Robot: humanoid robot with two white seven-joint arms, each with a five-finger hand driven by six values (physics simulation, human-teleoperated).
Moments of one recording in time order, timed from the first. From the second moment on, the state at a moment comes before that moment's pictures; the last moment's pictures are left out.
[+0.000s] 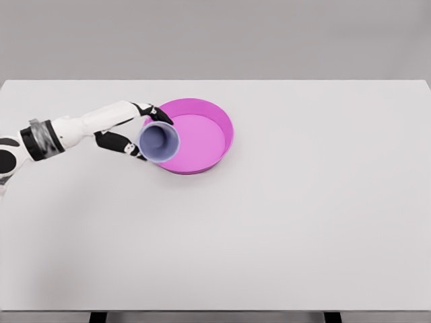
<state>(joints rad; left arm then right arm) -0.67 0.72 -0.77 -1.29 0.11 -0.61 -0.39 0.00 0.00 -0.13 0.05 -0.06 -0.07 0.10</state>
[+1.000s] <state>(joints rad) -0.80 0.58 -0.88 -1.18 0.10 -0.61 -0.43 0.00 0.00 -0.13 0.05 -0.06 -0.07 0.10</state>
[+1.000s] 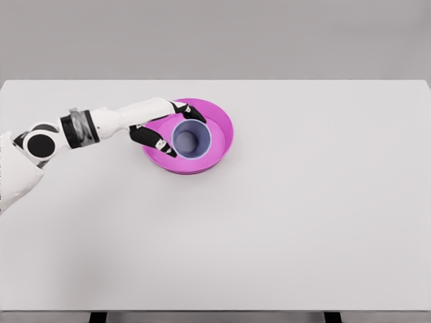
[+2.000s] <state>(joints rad) -0.87 0.49 -0.97 -0.99 0.10 -0.61 -0.43 0.00 0.00 -0.13 0.05 -0.06 -0.07 0.10</state>
